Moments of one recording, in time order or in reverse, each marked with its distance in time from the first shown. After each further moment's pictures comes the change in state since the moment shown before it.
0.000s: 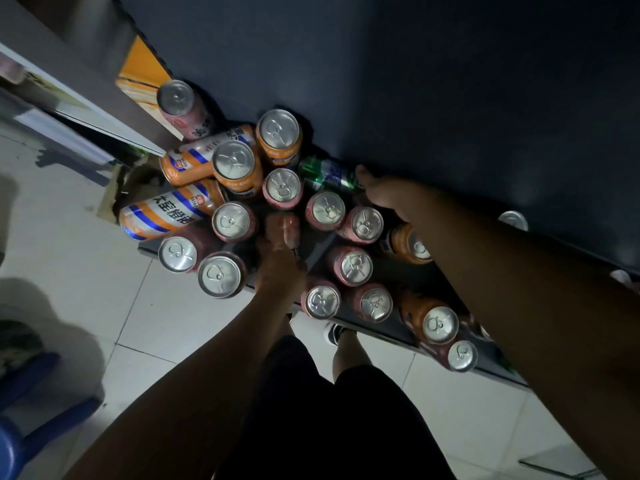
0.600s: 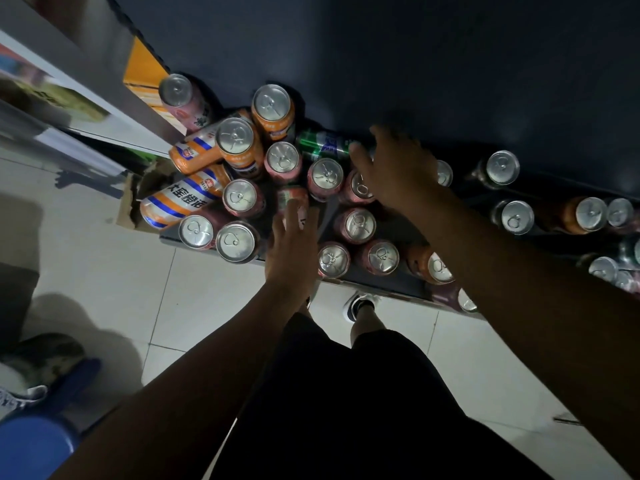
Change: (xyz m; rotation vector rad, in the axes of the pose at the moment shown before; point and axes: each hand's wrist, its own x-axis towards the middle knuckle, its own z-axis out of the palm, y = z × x) left_hand -0.046 -0.022 -0.004 0.533 0.165 0.531; right_hand -0.097 0.021 0.016 -0.247 0.463 -0.305
